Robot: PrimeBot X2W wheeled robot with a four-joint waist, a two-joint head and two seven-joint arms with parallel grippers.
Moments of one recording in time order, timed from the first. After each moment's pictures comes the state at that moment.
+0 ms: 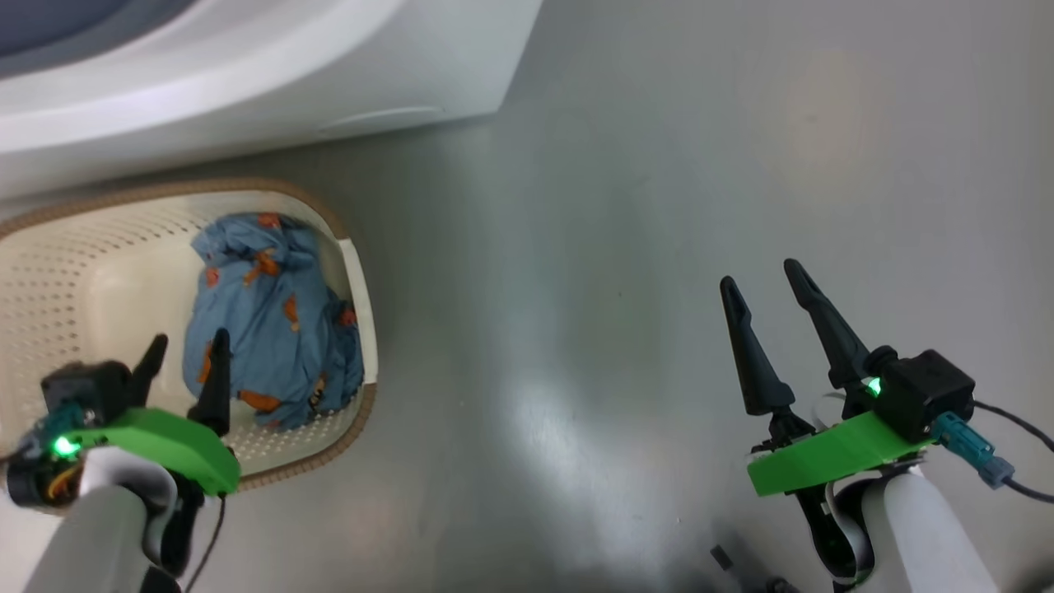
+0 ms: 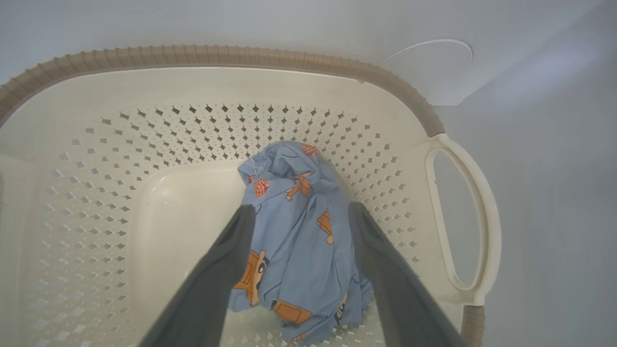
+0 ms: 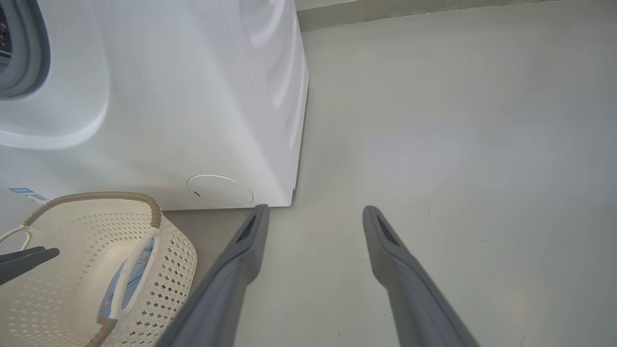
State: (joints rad) left arm -0.50 0.21 -0.14 0.75 -0.41 -0.13 -0.26; right arm -0.26 -0.05 0.09 0.11 0.20 0.13 -0.25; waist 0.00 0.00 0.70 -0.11
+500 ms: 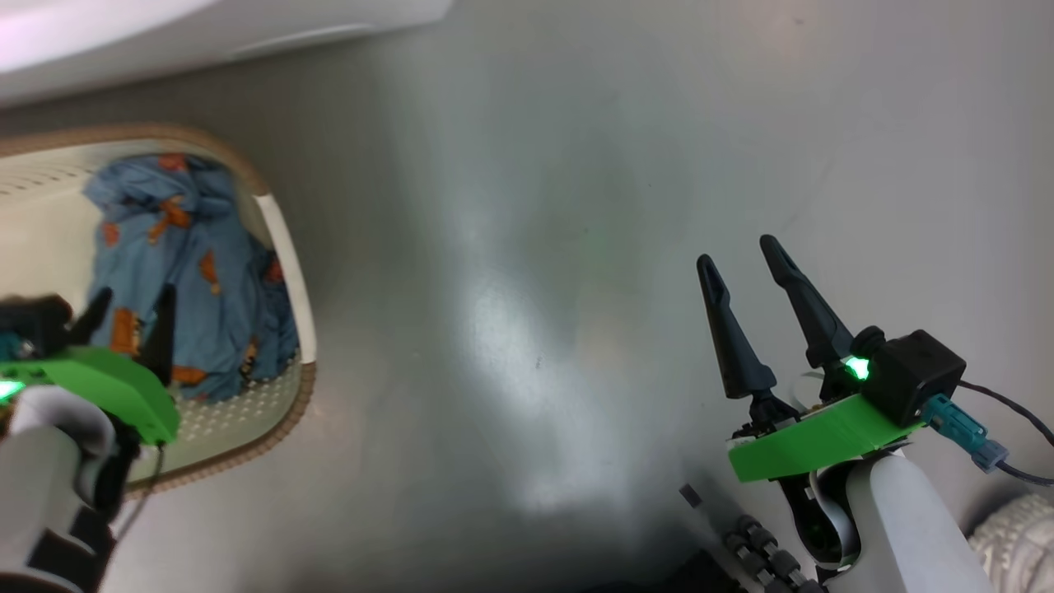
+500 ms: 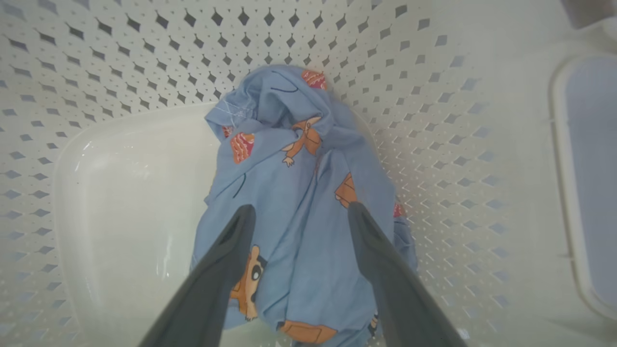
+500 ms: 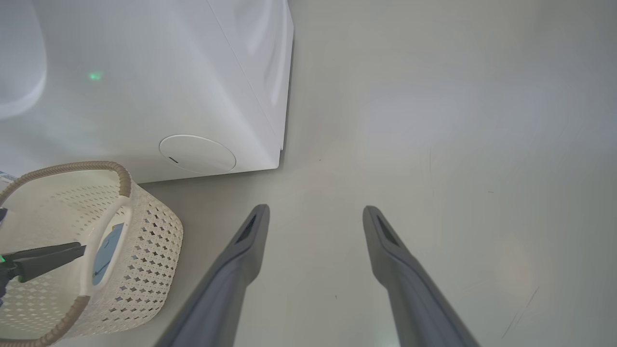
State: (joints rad) left arm -0.70 0.35 -0.38 0.92 -0.58 -0.13 -0.24; right arm -0.30 -0.05 0.14 0.10 0.26 0.13 -0.25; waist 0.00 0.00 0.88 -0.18
